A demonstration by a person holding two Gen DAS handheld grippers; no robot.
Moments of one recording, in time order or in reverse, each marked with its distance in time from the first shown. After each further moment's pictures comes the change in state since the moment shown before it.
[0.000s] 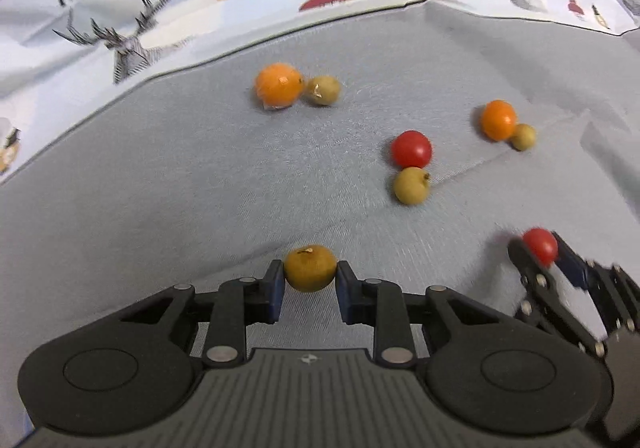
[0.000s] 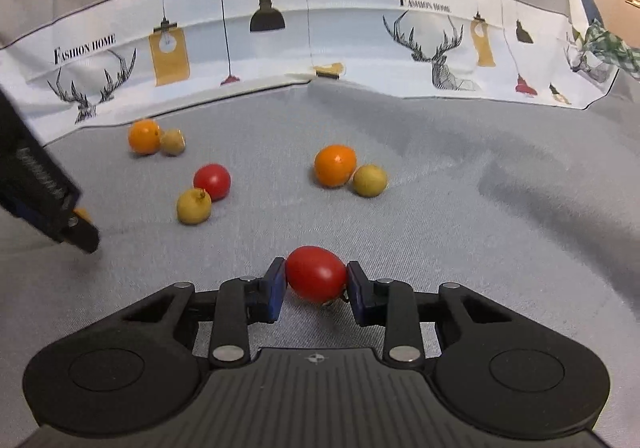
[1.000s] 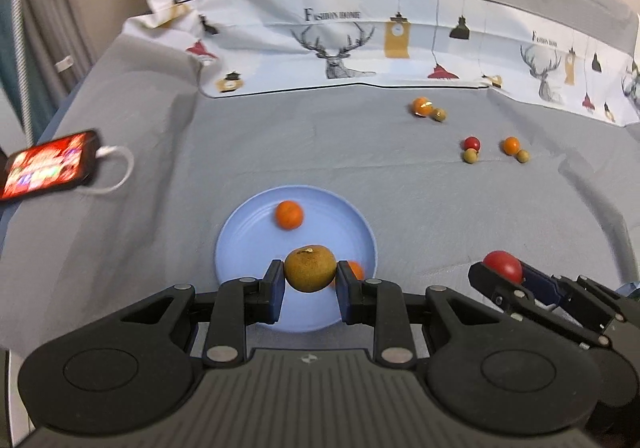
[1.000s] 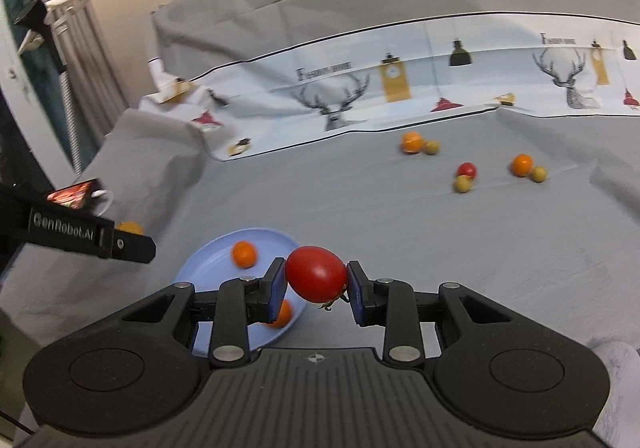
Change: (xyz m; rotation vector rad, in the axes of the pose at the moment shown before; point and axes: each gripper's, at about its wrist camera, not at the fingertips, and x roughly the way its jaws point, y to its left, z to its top) left arm -0.270 0.124 -0.228 -0.290 -0.175 0.107; right arm -0.264 0.100 0.006 -0.032 0.077 0.472
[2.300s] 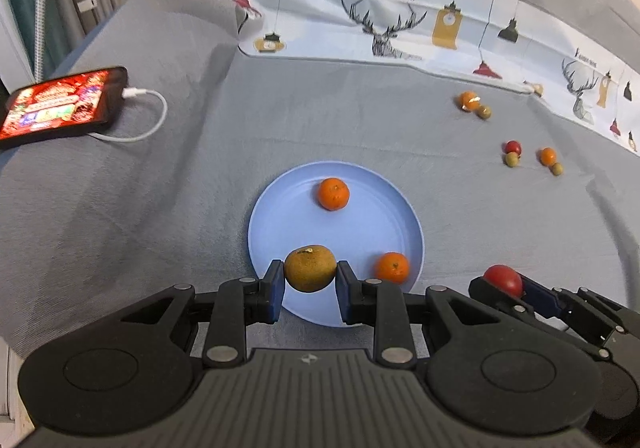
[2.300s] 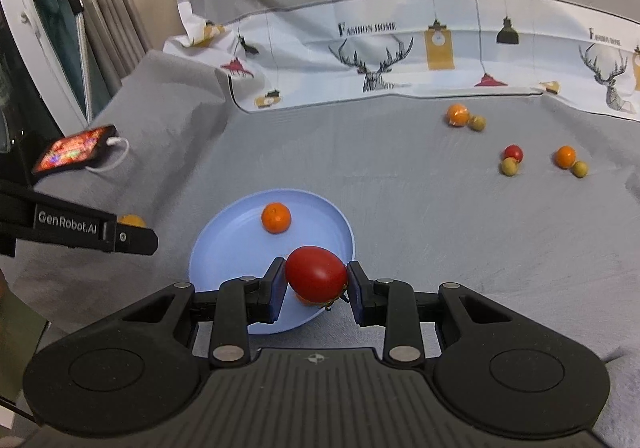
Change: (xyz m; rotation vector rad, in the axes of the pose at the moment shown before) left arm 0.051 0.056 0.002 -0.118 0.093 -0.004; right arm 0.046 0.037 0.003 -0.098 0.145 0.013
